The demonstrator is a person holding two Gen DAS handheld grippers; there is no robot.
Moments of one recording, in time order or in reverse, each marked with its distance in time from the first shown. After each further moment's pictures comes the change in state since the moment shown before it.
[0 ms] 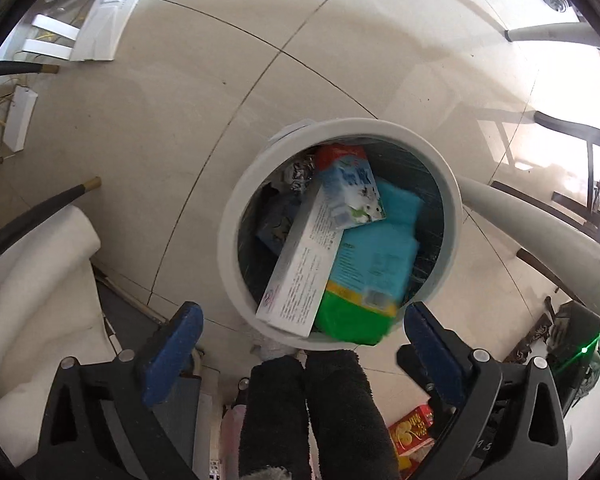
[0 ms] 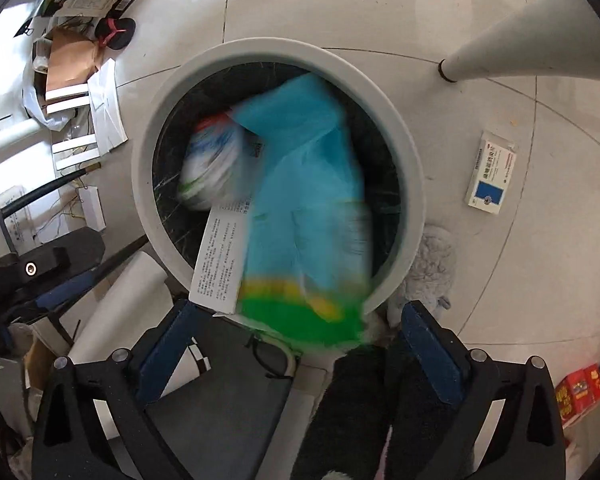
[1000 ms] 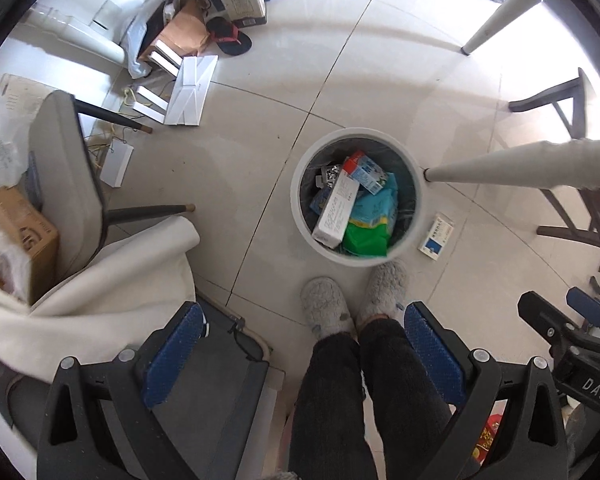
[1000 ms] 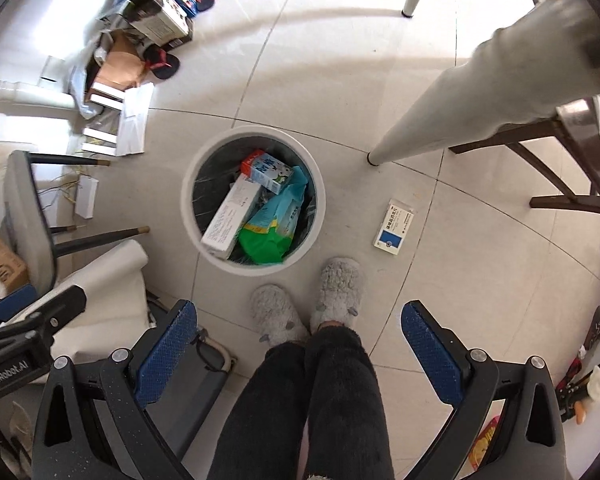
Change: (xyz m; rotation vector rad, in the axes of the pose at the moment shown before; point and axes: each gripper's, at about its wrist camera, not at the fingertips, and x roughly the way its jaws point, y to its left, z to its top) left arm -0.171 -0.030 -0.193 0.115 -0.293 0.214; right arm -0.231 0.029 -0.150 -0.185 -0.287 -0.201
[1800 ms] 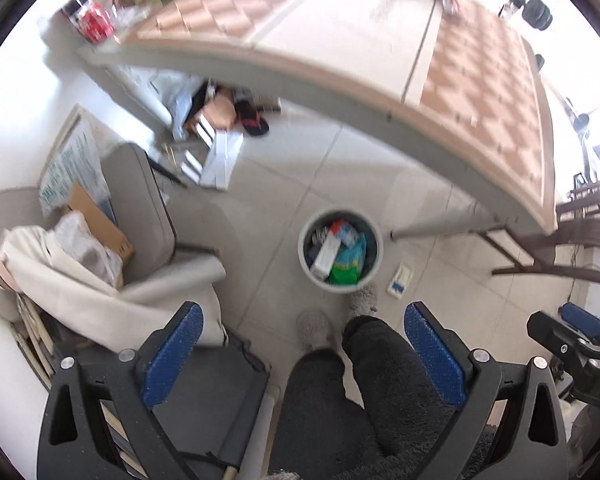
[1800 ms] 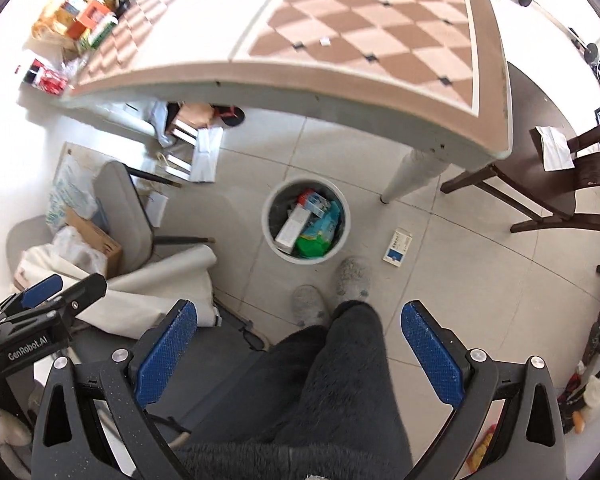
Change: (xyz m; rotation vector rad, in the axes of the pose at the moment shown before) left arm -0.239 0.037 -0.059 -0.043 -0.285 -0.053; right arm -0.292 0.035 -0.081 -0.057 -0.166 0.107
